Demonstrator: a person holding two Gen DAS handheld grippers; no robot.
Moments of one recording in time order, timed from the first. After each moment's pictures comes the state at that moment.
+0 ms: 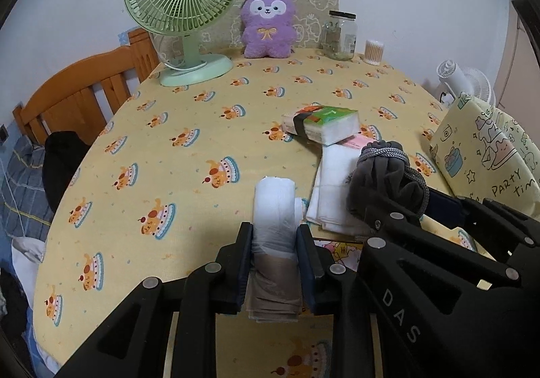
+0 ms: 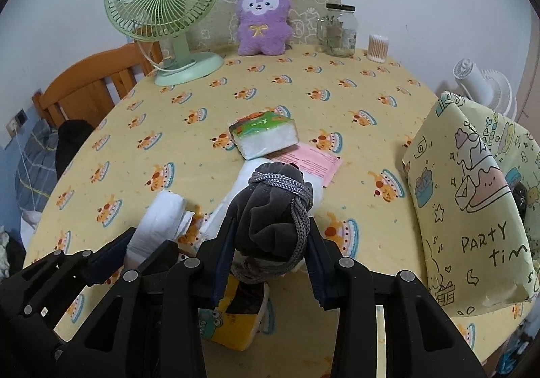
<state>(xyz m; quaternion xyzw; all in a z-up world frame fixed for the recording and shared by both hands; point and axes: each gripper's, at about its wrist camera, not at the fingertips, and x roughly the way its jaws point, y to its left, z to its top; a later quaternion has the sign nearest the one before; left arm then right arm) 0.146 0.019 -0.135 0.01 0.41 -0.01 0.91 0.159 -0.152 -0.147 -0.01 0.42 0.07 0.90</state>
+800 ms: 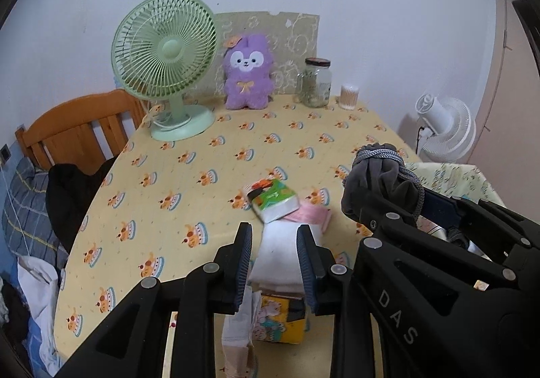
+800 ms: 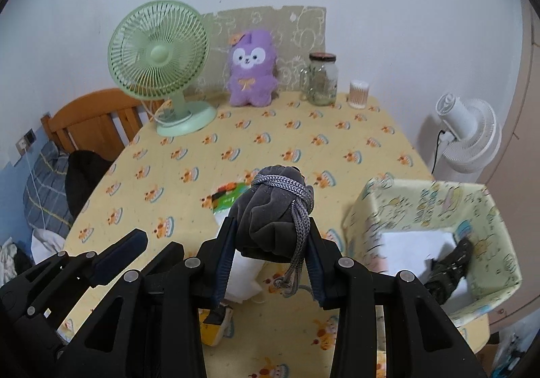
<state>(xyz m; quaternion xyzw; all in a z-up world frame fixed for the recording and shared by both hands) 0.141 -0.028 -0.049 0.00 0.36 -0.03 0.93 0.153 -0.199 -0.053 -0.01 0.37 0.07 0.93</state>
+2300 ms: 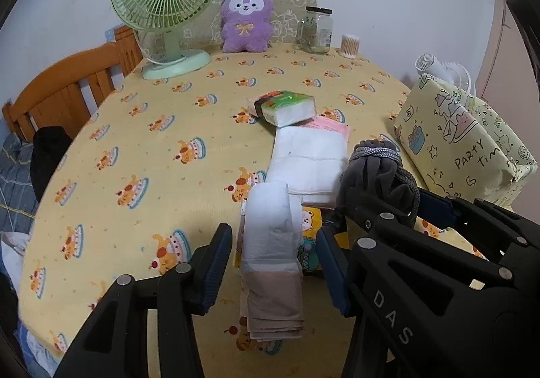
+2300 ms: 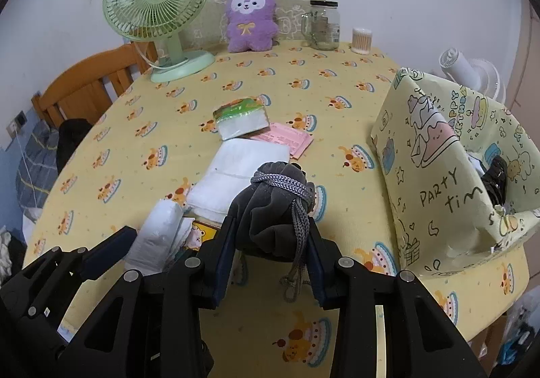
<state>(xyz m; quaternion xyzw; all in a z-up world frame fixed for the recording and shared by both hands) 0.118 -0.002 -0.141 -0.01 0.41 -0.05 0.91 0.127 -0.174 -0.143 -0.01 0.43 0.06 0.90</state>
